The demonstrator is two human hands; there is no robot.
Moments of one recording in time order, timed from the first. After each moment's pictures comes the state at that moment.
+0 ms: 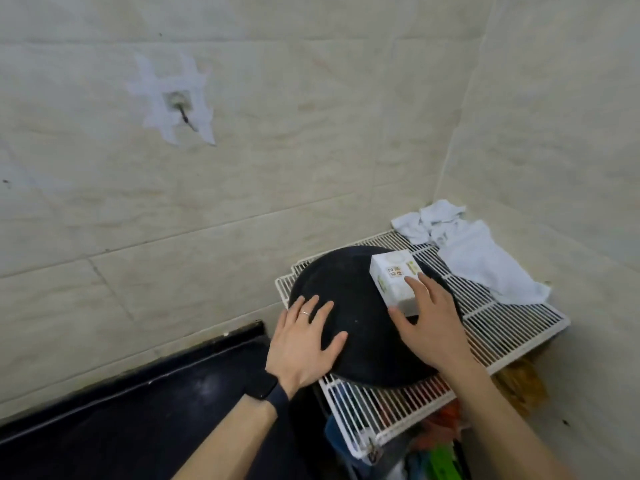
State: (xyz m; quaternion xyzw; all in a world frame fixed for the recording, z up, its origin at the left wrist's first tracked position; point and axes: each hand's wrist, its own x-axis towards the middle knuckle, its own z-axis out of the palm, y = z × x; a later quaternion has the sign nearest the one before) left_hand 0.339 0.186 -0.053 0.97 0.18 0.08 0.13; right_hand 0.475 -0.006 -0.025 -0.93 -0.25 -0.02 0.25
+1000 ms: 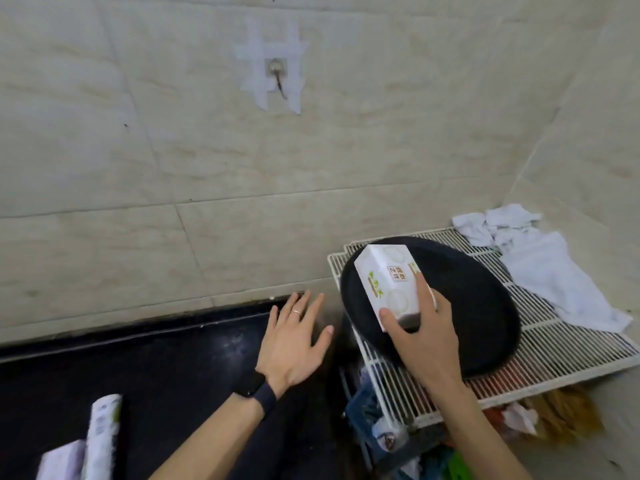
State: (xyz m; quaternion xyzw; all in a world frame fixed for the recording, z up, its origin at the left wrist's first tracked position) left_hand 0.249 0.221 -0.082 0.94 0.28 0.10 0.16; right_hand 0.394 0.048 -0.037 -0.88 -0.27 0.02 0.40
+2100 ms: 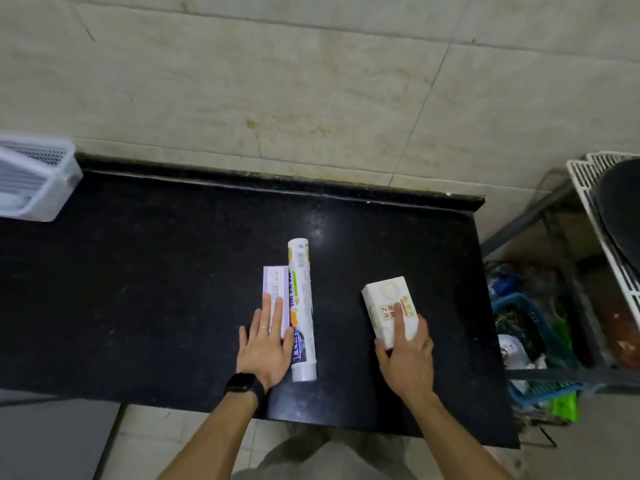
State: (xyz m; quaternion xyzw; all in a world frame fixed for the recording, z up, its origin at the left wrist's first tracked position) left_hand -0.179 0.278 -0.276 0.78 0.56 -0.05 0.27; right_hand 0.057 0.147 -0.271 -0.90 -0.37 0.21 0.10
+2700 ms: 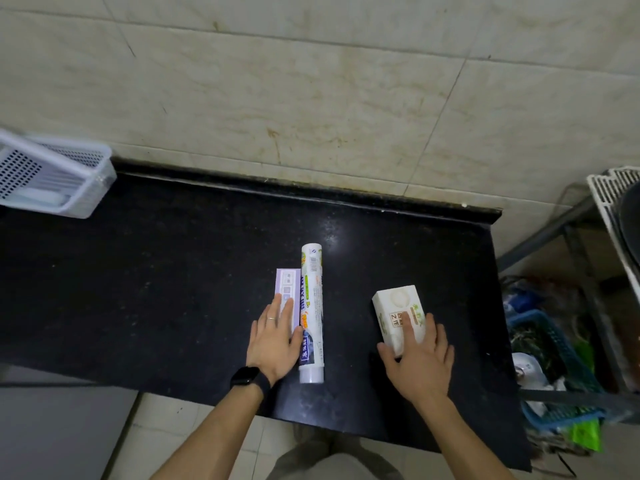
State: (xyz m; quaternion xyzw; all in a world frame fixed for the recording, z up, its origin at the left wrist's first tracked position) left_hand -0.177 0.285 -0.256 0.78 0.57 -0.02 0.27; right_hand 0.063 0.153 -0.242 -0.89 -0.42 0.19 0.00
